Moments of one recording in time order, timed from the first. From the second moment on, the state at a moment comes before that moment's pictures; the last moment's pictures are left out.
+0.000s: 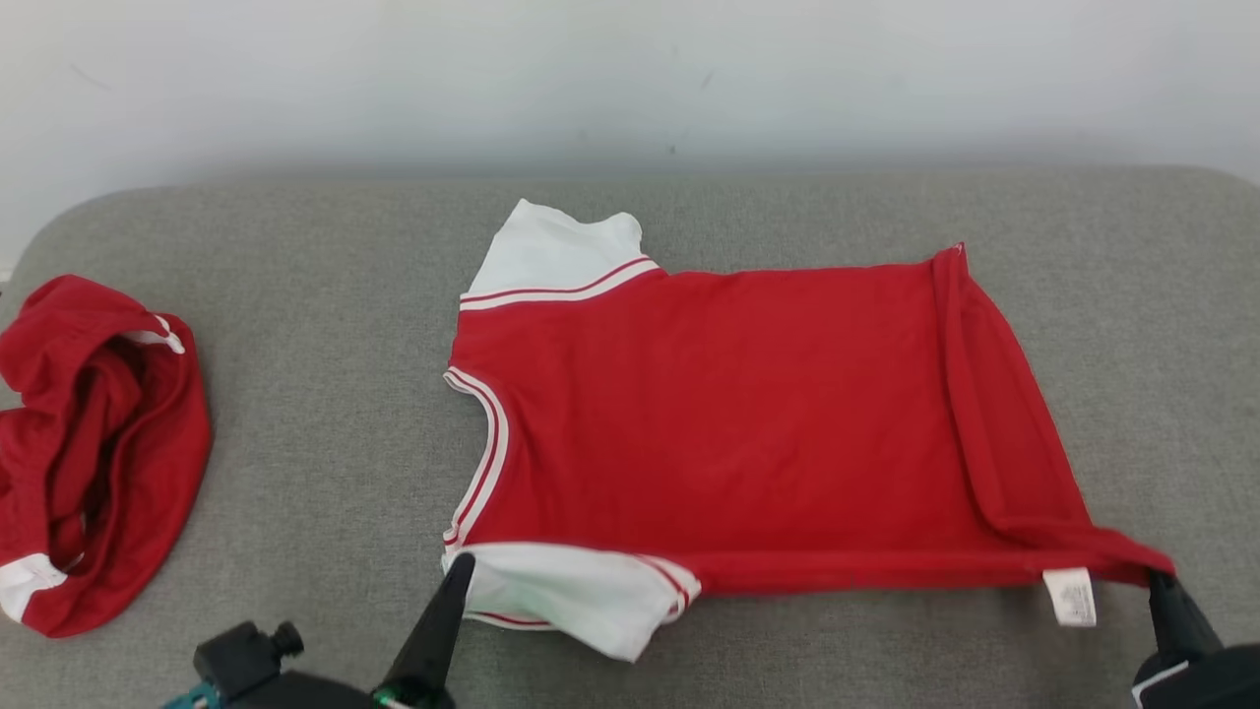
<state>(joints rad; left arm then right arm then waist) 0.01 0.15 -0.24 0.01 -1.27 -0.12 0.10 0.04 -0.05 -0.36 0.07 0.65 0.13 0.30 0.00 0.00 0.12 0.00</state>
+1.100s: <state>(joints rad) -0.32 0.12 -0.28 0.32 -1.03 -0.12 -0.12 -0.25 -0.05 -0.33 0.21 0.53 0.13 0.25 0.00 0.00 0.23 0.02</state>
